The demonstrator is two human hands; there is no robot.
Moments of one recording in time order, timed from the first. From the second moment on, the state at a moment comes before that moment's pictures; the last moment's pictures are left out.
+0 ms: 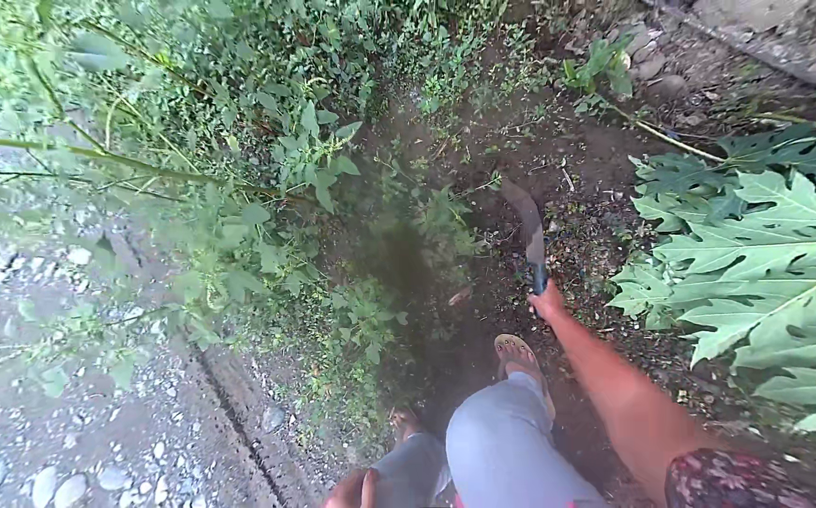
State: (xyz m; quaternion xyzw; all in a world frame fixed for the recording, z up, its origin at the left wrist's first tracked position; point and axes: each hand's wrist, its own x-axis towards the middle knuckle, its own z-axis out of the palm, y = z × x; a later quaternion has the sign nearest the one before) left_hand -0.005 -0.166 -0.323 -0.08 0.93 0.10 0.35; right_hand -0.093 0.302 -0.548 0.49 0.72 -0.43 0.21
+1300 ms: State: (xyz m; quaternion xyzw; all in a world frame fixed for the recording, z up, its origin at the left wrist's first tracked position) left_hand 0.001 -0.113 -0.303 -0.12 0.91 0.09 0.38; right_hand 0.096 0.241 -0.507 0.54 0.56 -0.59 0.19
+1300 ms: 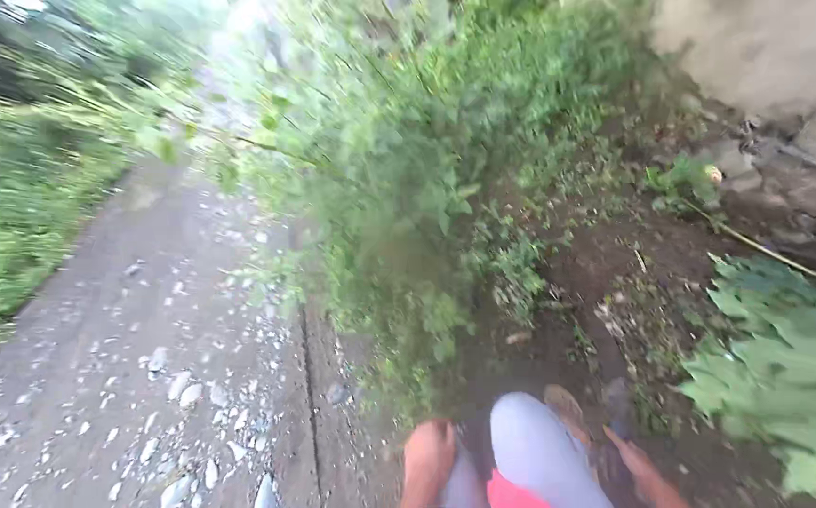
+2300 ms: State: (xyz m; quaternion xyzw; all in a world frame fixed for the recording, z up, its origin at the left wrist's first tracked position) left_hand -0.005 -0.122 -0.315 -0.08 0.92 0.09 0.37; right_hand -0.025 0.350 -0.357 0.30 0.88 -0.16 0.34
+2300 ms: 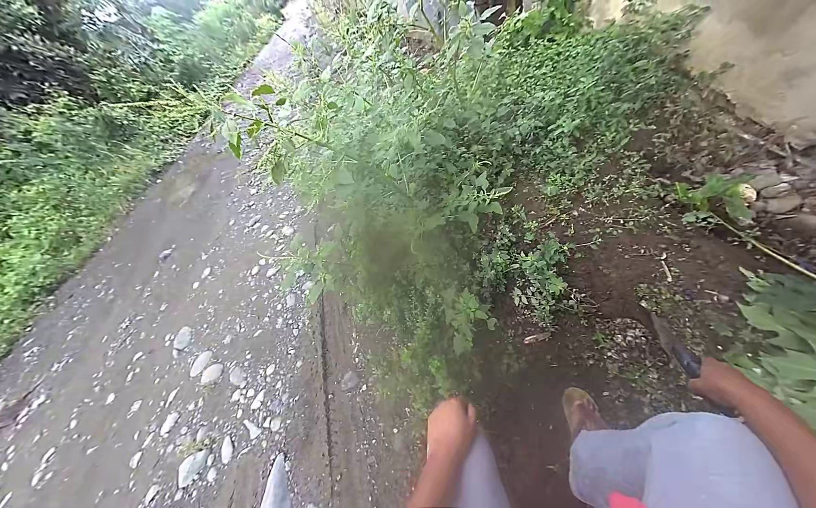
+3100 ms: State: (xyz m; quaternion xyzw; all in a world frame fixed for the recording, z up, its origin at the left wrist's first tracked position) left_hand -0.030 -0.112 -0.328 0.03 0.91 -0.02 0.41; right_hand -0.071 0.347 -0.299 0.48 0.79 -0.32 0.22
